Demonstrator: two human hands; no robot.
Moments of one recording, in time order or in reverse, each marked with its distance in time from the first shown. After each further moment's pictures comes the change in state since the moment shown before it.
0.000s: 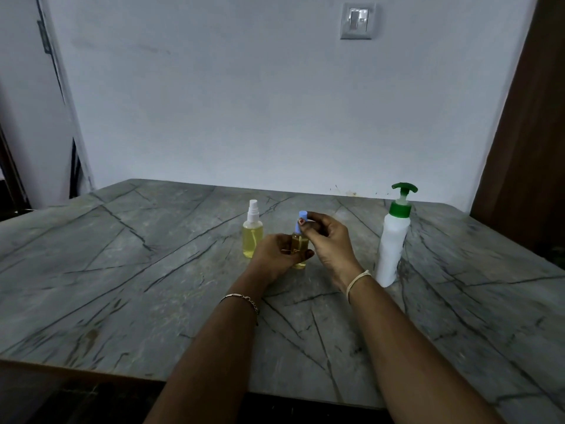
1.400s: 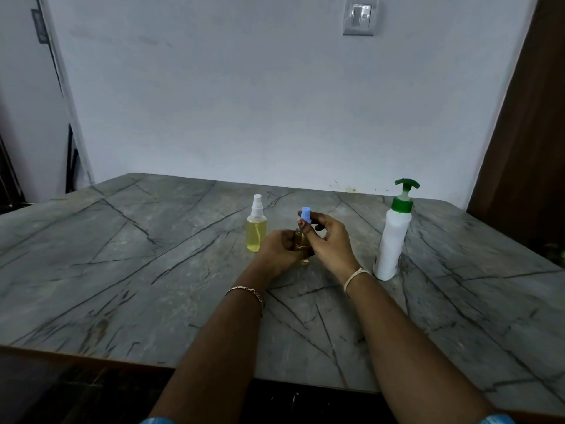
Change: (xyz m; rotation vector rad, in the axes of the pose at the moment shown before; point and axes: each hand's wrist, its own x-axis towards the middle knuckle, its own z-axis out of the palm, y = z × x) left_hand -0.008 0.004 -0.002 -0.046 -0.046 0.040; right_hand -0.003 0.007 0.001 -0.406 -0.035 -0.169
